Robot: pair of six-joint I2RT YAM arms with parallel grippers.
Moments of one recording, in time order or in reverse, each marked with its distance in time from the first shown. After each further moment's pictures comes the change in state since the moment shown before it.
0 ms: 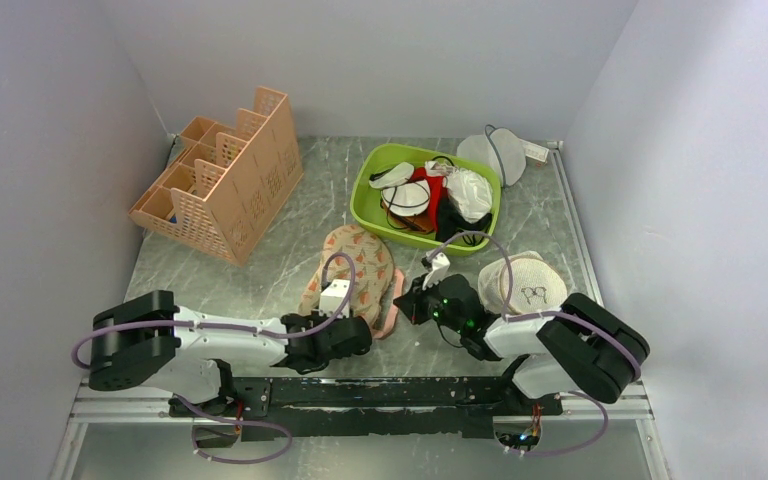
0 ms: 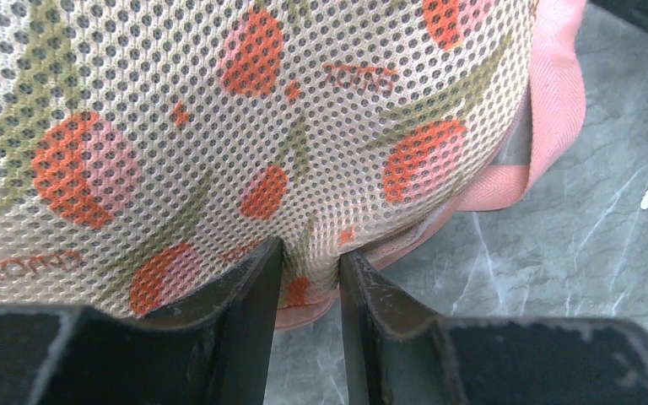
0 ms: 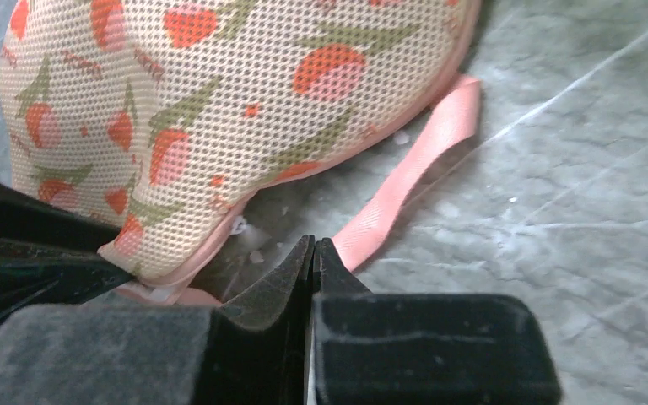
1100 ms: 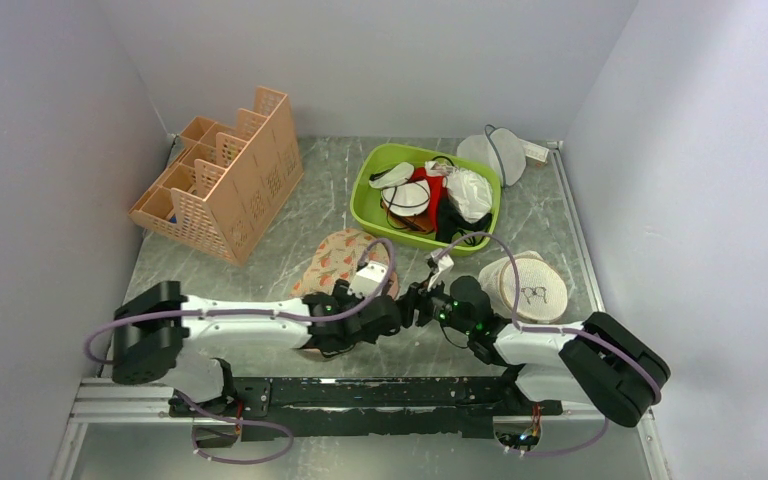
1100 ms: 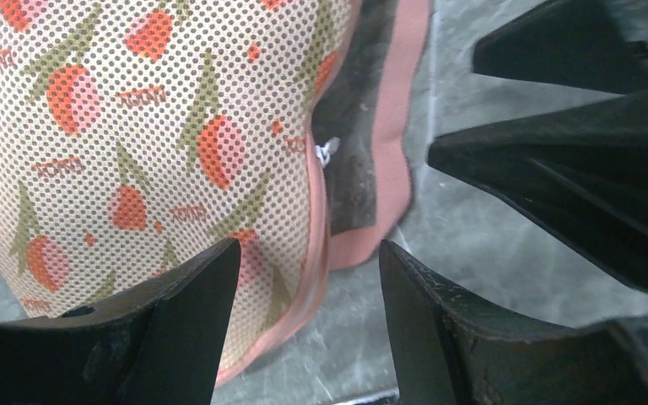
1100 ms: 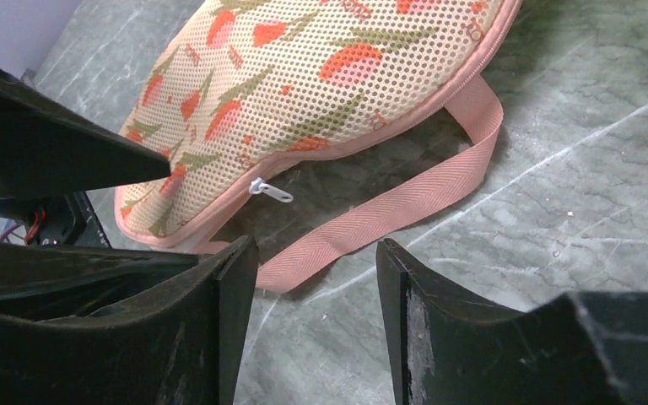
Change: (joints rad) left arm 0.000 0.067 0.326 -0.208 -0.042 0.258; right arm -0.043 -0.154 -0.033 -0.019 -0.122 0.018
